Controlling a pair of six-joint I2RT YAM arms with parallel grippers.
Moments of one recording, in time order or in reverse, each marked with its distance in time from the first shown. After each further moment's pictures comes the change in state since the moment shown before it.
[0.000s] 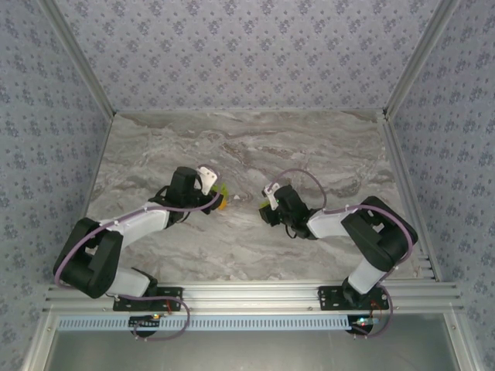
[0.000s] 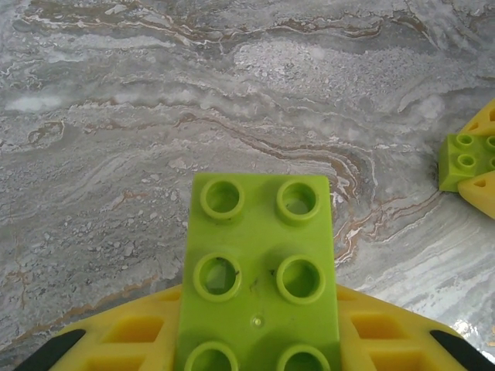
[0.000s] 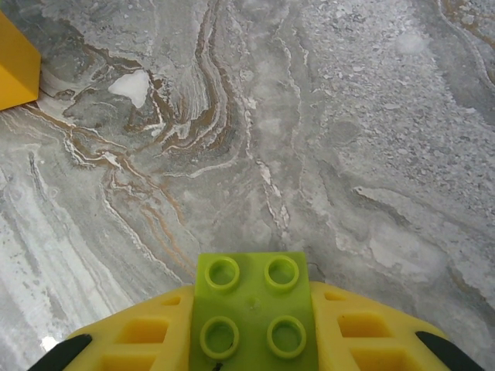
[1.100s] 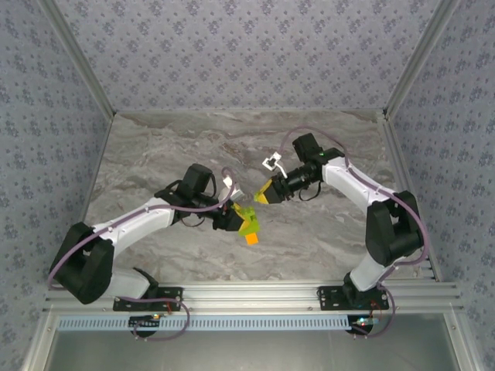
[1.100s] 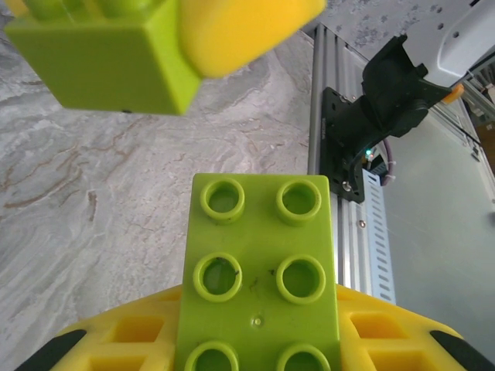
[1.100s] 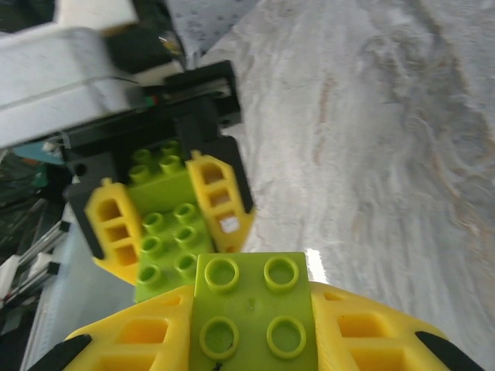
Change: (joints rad) left arm -0.143 -0.037 0.154 -0.315 0.708 0.042; right arm -0.283 0.010 0.664 -1.164 -1.123 -0.584
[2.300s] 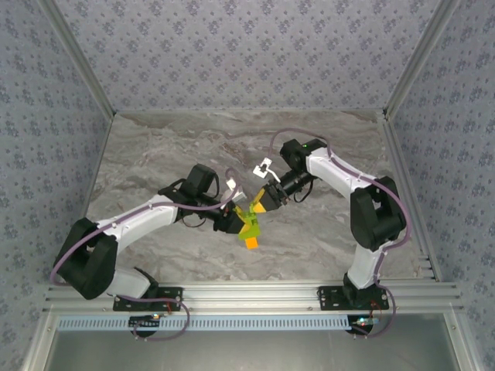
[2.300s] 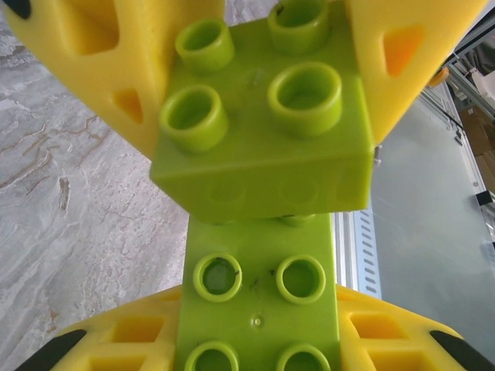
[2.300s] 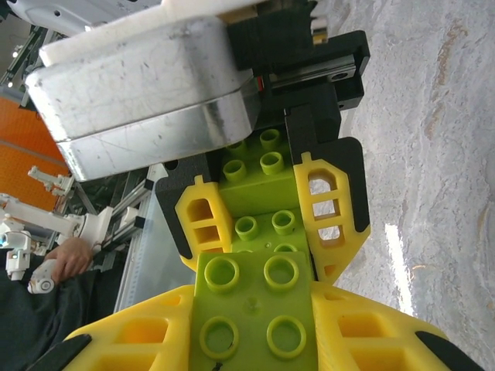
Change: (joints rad) left arm -0.013 0.037 0.035 -0.079 0.021 0.045; right arm 0.062 0.167 0.166 -0.431 -0.105 -0.314
